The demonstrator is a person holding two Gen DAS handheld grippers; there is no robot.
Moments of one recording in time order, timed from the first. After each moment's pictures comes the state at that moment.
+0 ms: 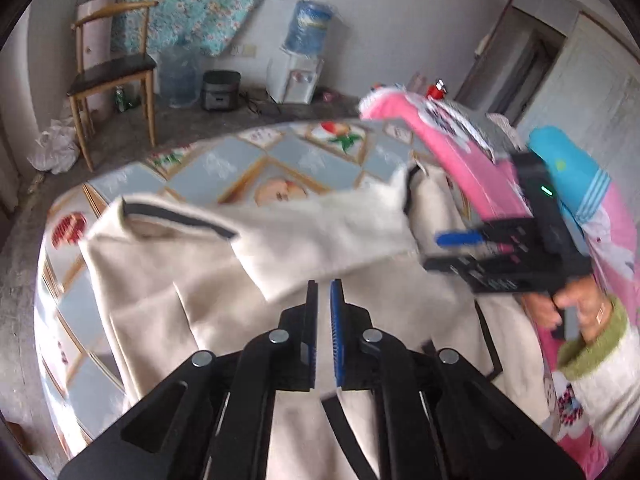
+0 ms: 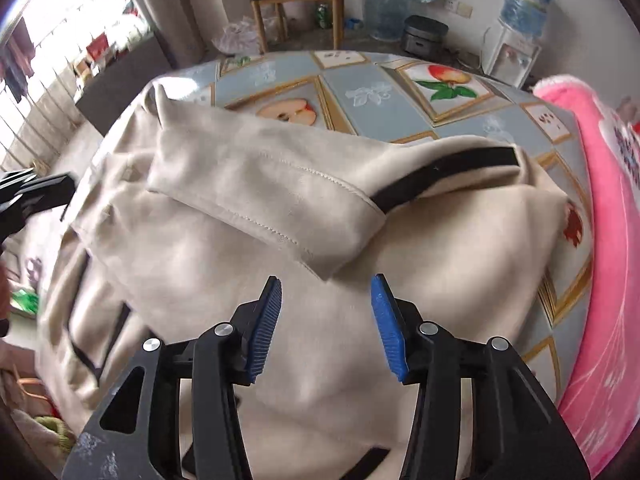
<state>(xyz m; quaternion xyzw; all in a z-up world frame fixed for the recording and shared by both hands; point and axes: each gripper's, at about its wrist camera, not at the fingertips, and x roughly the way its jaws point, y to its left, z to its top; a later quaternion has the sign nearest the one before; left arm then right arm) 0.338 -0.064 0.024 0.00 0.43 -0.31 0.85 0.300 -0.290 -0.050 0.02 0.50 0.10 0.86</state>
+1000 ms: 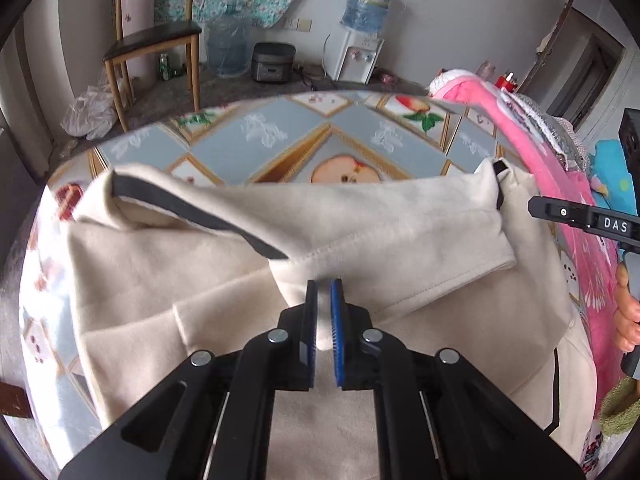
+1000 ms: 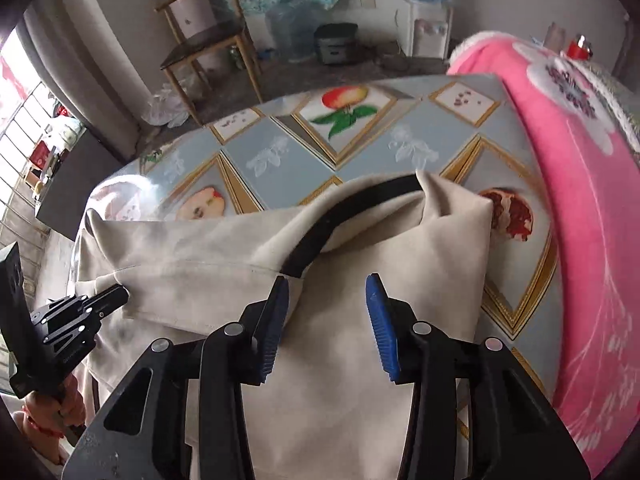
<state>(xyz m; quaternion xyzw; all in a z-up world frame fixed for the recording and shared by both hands) 0.390 -0.084 -0.041 0.01 0.47 -0.22 0.85 0.355 -0.313 -0.035 0.09 0.47 -0.01 0.88</state>
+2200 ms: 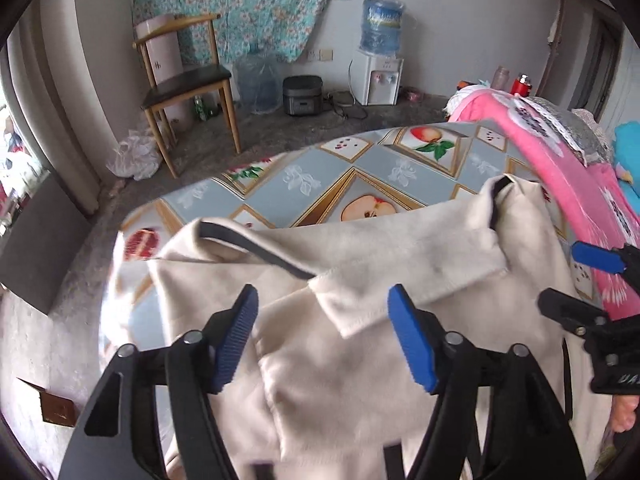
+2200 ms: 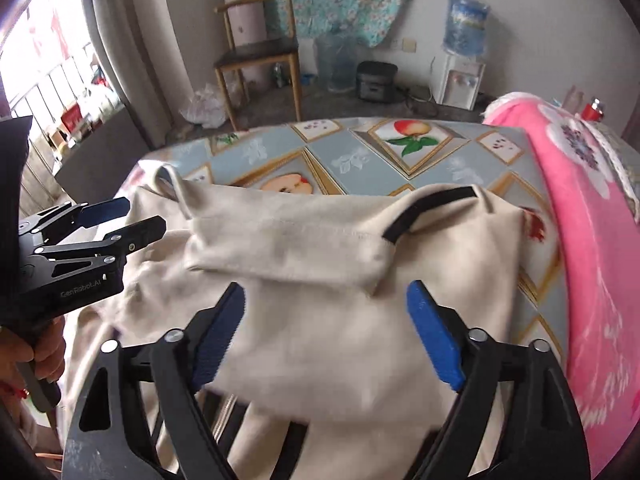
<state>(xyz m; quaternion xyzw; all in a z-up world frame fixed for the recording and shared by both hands) 0.344 -0.080 0.019 0.09 0.43 -0.15 0.89 0.271 -0.239 -0.010 0.03 0.42 0.00 0.91</state>
